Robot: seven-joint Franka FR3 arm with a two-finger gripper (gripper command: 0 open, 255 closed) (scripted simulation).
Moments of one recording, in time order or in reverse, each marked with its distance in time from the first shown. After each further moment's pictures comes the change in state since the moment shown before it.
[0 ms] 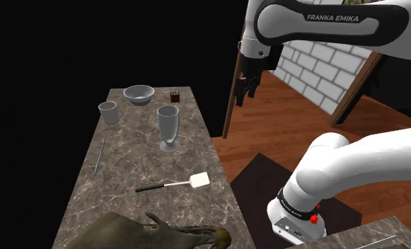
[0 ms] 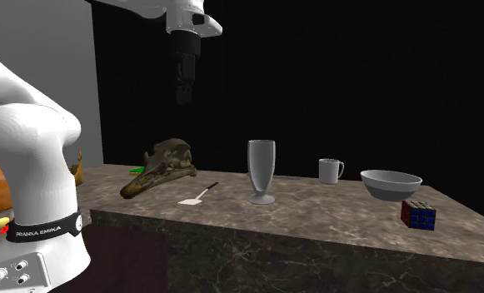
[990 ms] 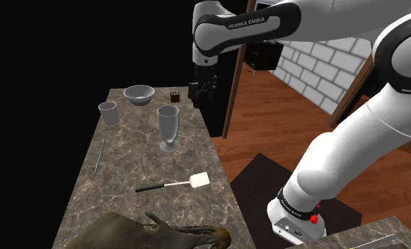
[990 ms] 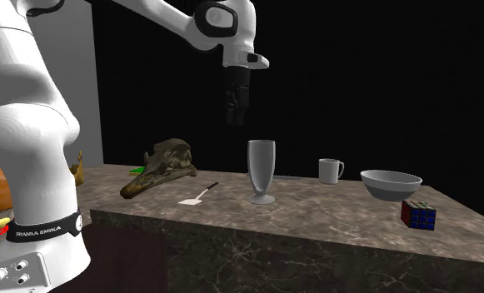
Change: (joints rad) arm 0.035 0.493 0.090 0.255 0.049 0.226 0.147
